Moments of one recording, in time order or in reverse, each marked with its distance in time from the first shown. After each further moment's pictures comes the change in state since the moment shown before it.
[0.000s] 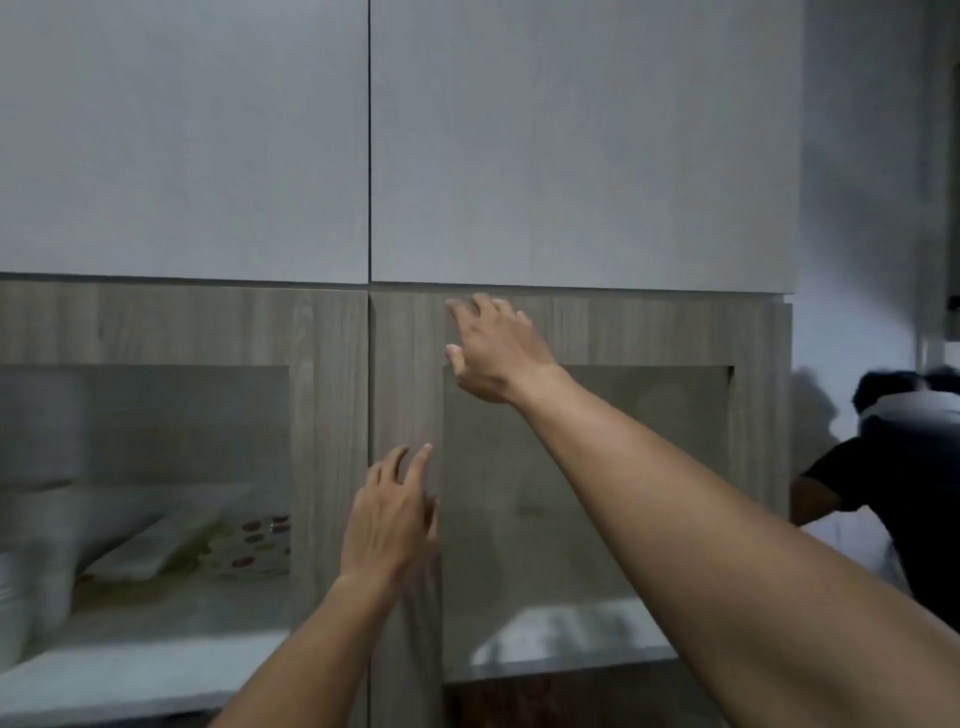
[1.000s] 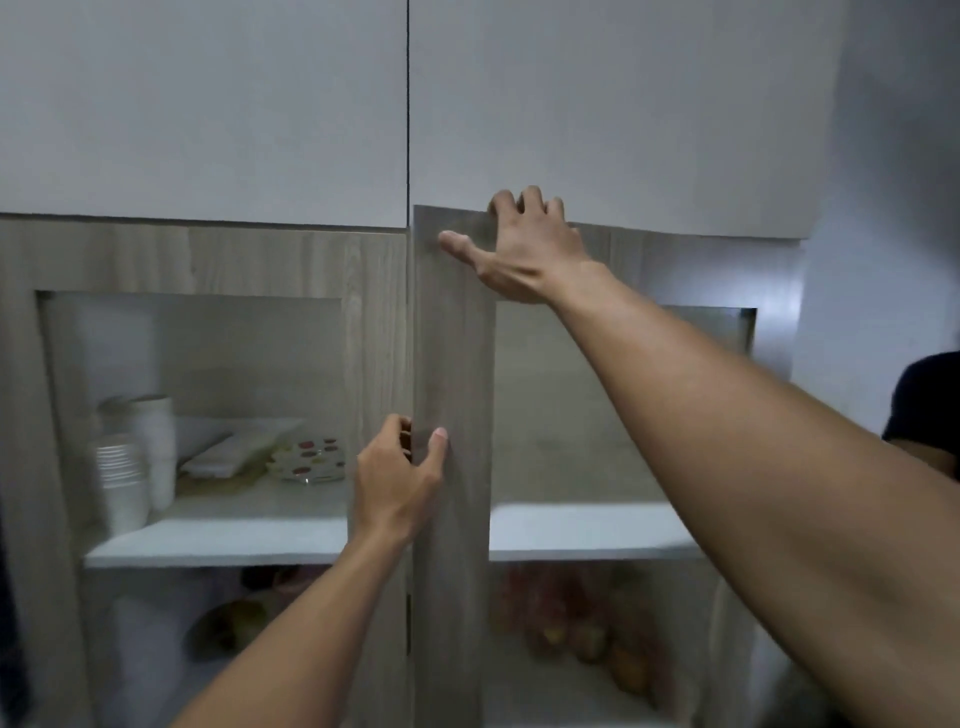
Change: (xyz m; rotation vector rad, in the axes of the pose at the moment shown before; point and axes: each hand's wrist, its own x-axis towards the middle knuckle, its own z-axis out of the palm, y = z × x) left_hand -0.086 0.033 -0.074 -0.435 0.218 -0.361; right_hand -0.042 -0.020 -0.087 0.161 0.011 0.122
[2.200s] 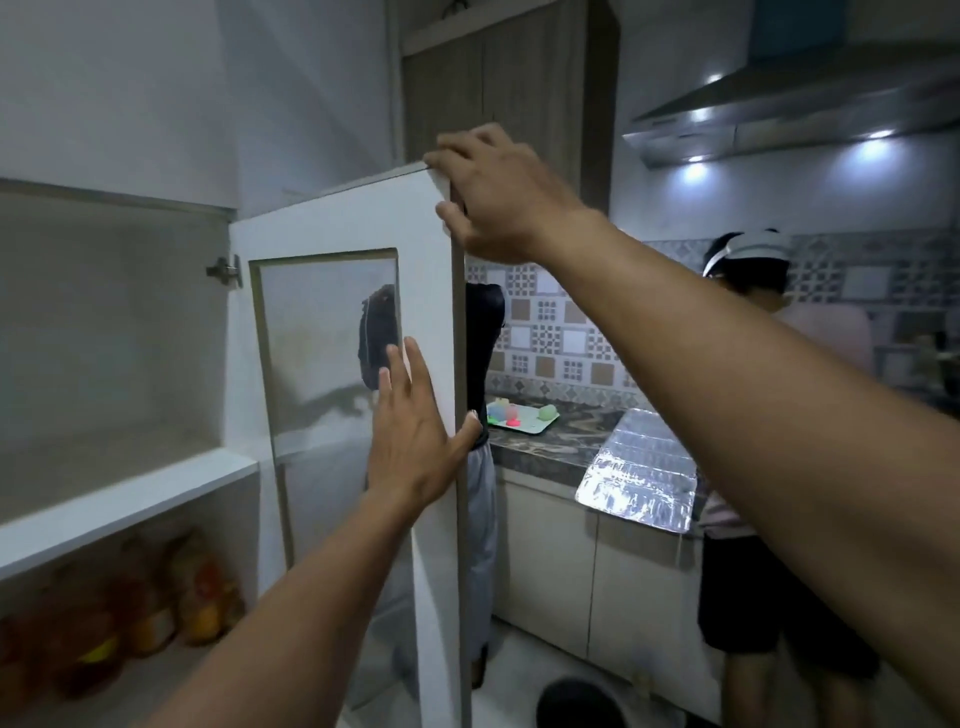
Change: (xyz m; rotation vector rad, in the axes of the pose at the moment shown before) left_hand -0.311 0.373 0.076 -0.500 -0.707 0.544; right_hand -0.326 0.148 -0.374 -0.899 -0.094 0.231
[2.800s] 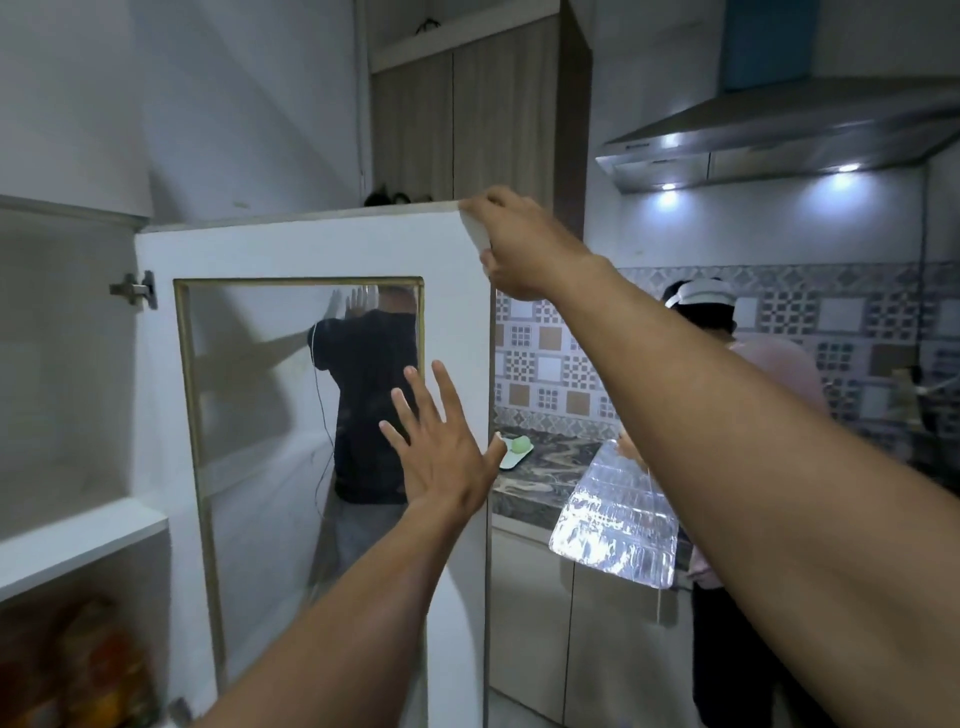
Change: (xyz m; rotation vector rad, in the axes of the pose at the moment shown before) left_hand 0.079 0.047 0.130 0.138 -0.076 -0.109; right_hand 0.012 0.113 0.097 0.133 -0.091 0.221
